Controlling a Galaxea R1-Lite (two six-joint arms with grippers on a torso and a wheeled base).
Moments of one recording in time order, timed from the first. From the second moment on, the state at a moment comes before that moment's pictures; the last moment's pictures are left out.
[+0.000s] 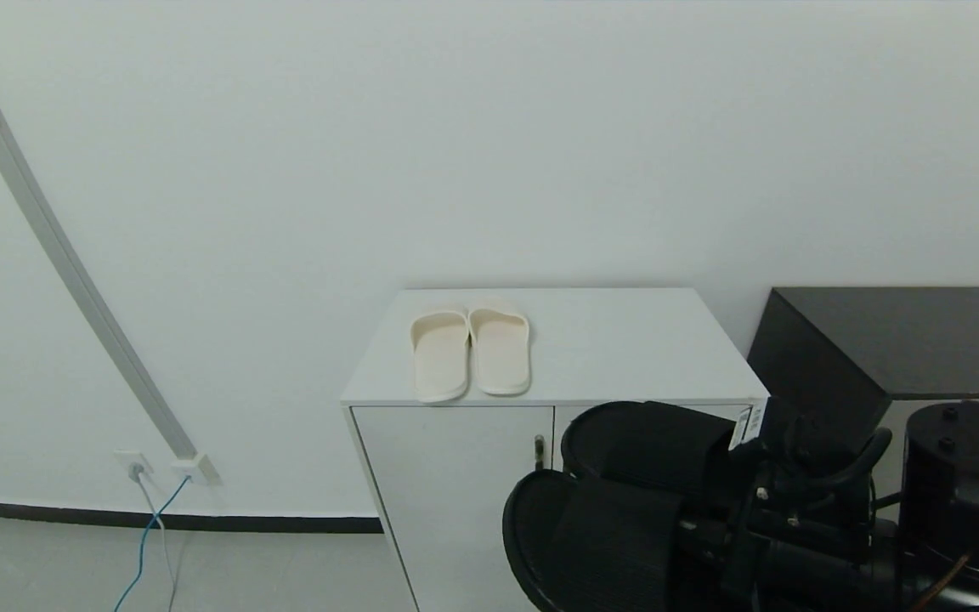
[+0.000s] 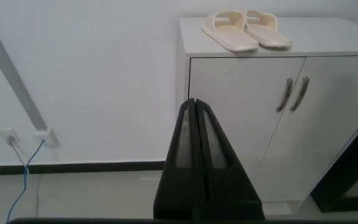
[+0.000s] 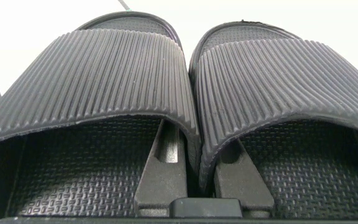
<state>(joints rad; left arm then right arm) 0.00 0.00 0.00 0.00 -0.01 0.00 0.81 1.52 -0.42 -0.85 0.12 -0.15</state>
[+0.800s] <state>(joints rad) 0.00 0.00 0.00 0.00 -0.01 0.00 0.81 1.48 -0.40 -0.85 0.12 -0.15</state>
